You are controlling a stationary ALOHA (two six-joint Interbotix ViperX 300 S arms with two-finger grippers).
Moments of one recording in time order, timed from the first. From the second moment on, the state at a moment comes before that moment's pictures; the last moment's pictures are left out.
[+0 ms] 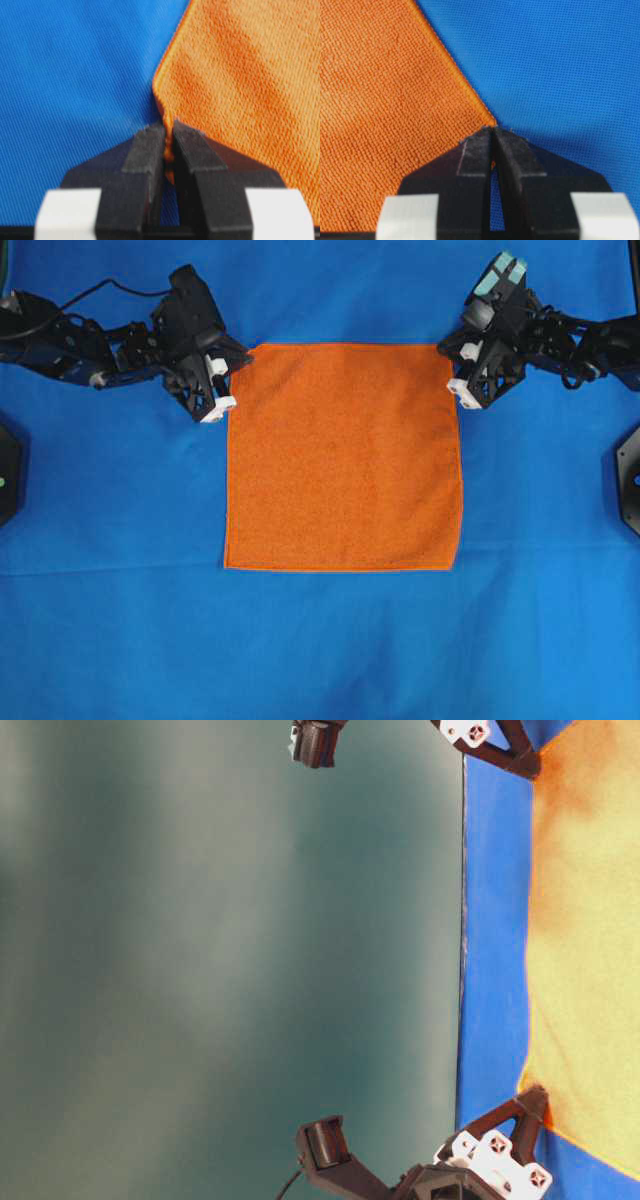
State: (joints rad) left arm 0.42 0.20 0.89 -0.03 -0.38 0.05; right arm -0.56 0.04 1.01 -0.01 -0.31 0.06
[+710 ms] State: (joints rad) left arm 0.42 0.03 0.89 -0.03 -0.21 0.10; right arm -0.56 -0.09 1.02 -0.01 -0.26 0.07
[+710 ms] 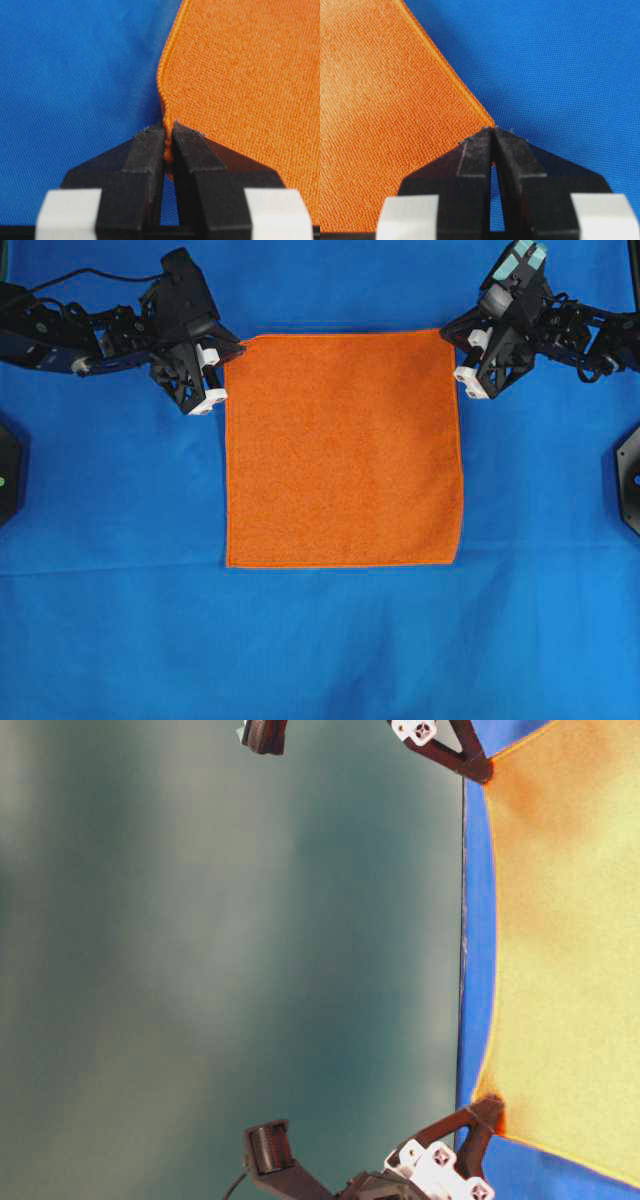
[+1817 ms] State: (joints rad) left arm -0.17 -0.05 0.91 -0.03 -0.08 -0.21; right arm 0.05 -0.30 1.11 0.06 -0.02 0.31
